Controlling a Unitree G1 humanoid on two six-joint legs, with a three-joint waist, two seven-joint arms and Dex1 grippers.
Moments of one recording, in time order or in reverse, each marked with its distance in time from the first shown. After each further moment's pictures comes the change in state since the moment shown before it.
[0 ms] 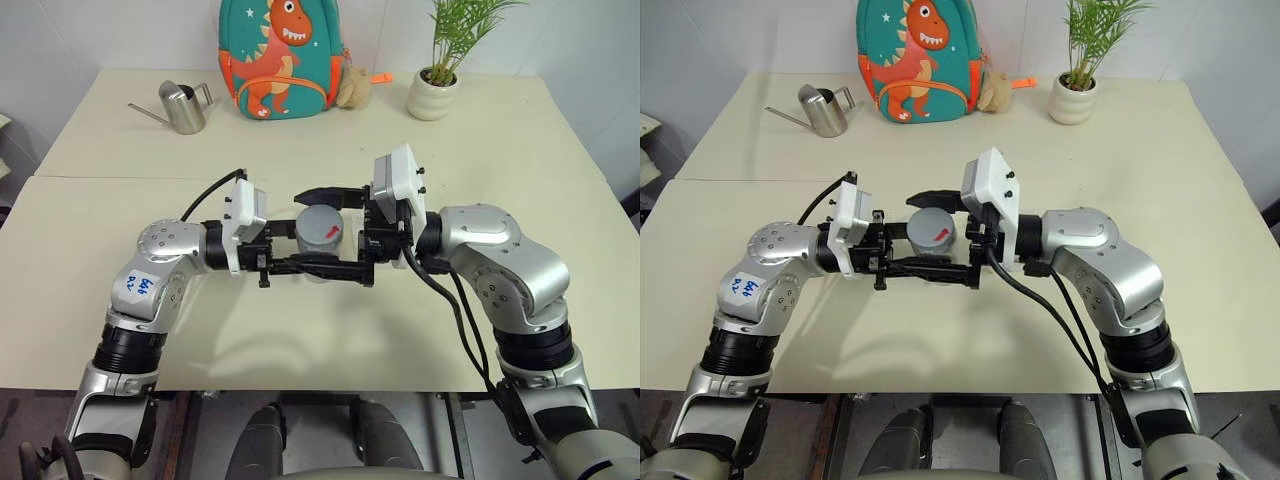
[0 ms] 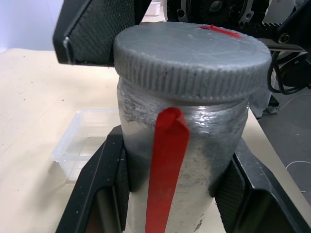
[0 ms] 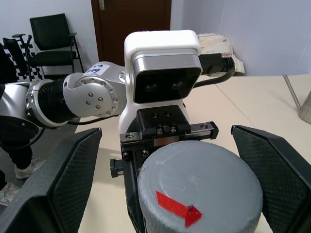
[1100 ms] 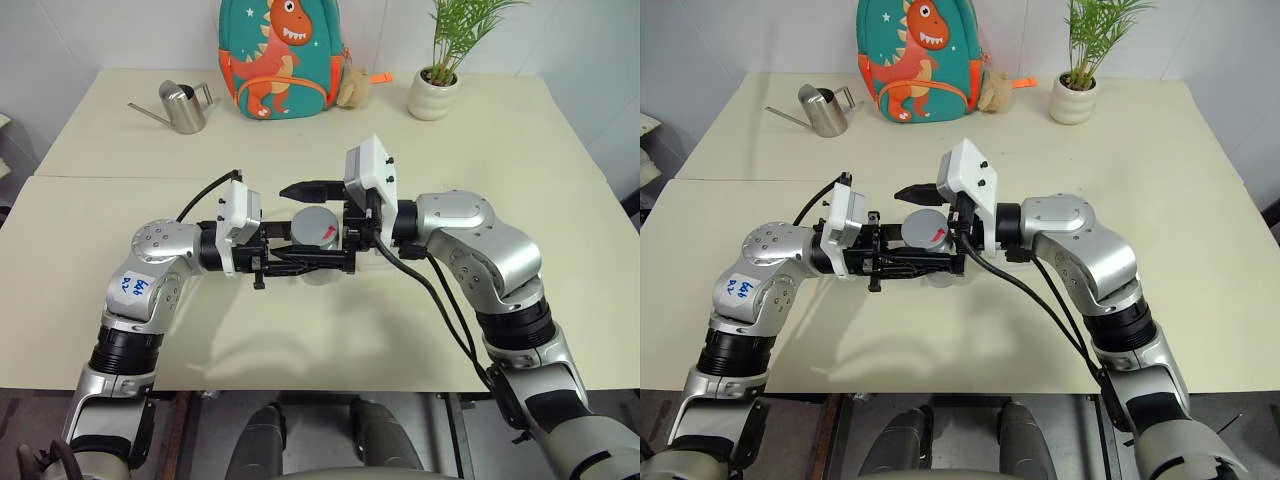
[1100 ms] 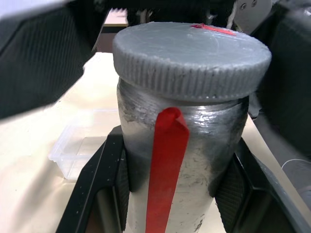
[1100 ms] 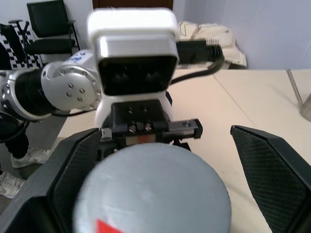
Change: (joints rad) left arm 0.012 0.003 0.011 0.000 -0.003 -0.020 -0.054; right arm -0.097 0.022 0.075 0.143 -0.078 -0.048 0.010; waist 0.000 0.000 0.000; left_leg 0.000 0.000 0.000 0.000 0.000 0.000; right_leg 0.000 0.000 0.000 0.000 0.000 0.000
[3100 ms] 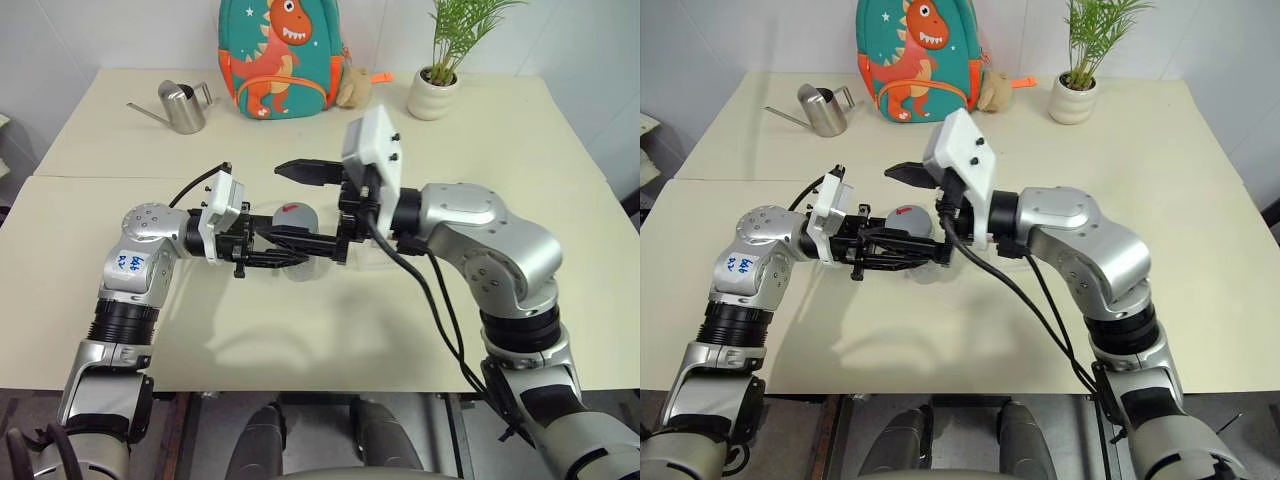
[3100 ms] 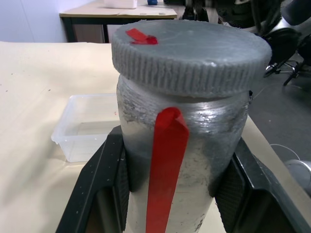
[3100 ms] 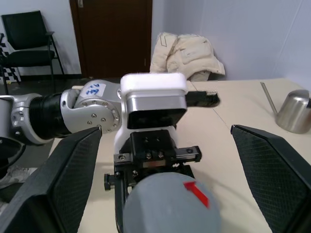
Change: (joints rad) left arm -0.130 0.025 -0.004 0.307 0.028 -0.112 -0.206; right arm -0.025 0.037 -0.028 -0.140 0.066 0.180 -0.212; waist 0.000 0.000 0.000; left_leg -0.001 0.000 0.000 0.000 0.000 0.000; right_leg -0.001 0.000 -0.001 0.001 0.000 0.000
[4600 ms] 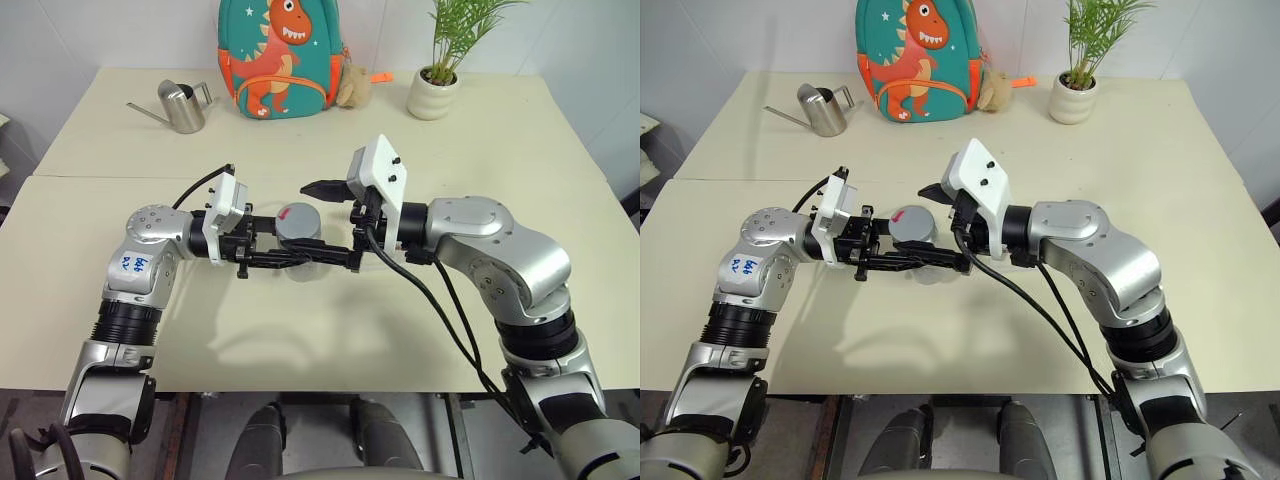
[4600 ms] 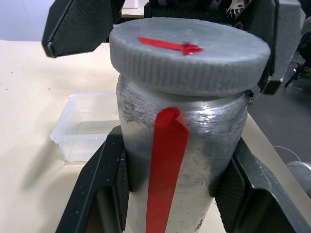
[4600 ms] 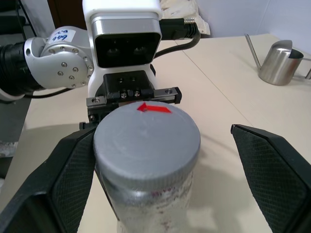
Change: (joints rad) left arm 0.006 -0.005 -0.006 -0.007 0.001 -0.002 0.015; right arm 0.055 -0.123 0.003 -0.030 -0.021 0.010 -0.002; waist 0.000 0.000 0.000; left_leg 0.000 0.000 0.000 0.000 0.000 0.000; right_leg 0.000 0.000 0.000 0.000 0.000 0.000
